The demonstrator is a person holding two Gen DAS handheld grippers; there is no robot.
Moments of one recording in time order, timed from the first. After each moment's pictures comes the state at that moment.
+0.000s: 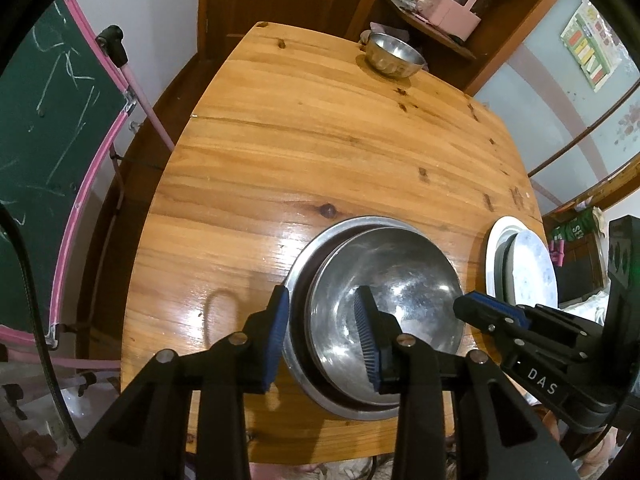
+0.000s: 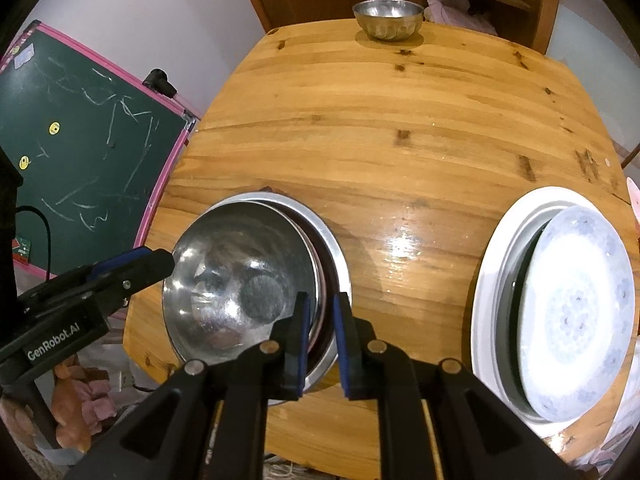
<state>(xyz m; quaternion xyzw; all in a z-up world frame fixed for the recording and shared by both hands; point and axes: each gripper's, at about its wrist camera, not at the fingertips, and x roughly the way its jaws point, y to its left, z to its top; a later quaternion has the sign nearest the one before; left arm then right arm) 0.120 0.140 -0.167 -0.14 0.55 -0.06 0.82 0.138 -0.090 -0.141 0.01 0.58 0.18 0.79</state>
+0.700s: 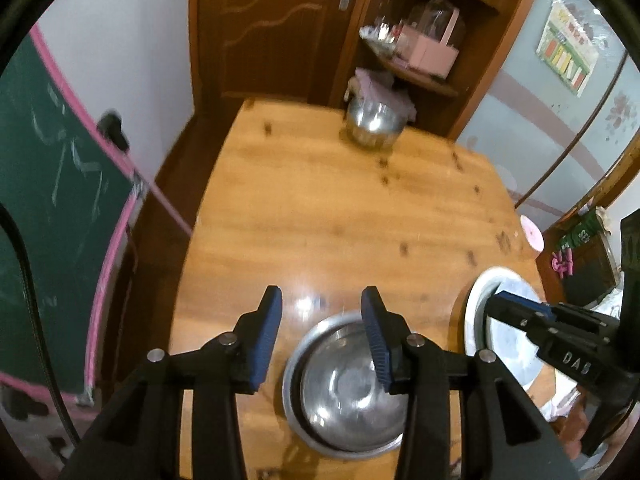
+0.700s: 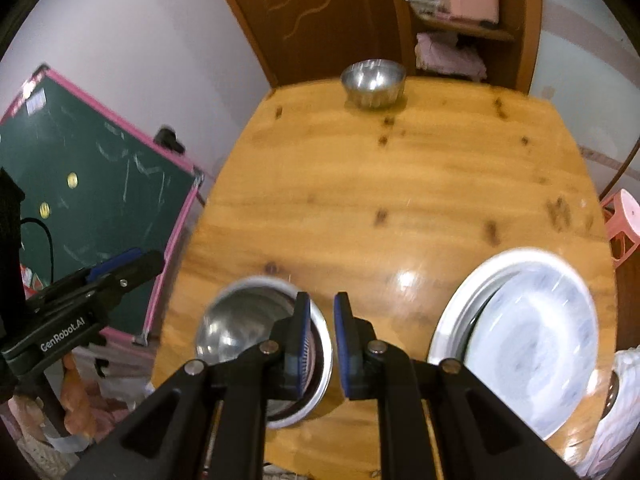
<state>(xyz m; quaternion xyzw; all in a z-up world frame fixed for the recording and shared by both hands) 0.157 0.130 -0.079 -0.09 0.47 -0.06 0.87 0.176 -0.122 -0.060 0.05 0.52 0.18 0.83</state>
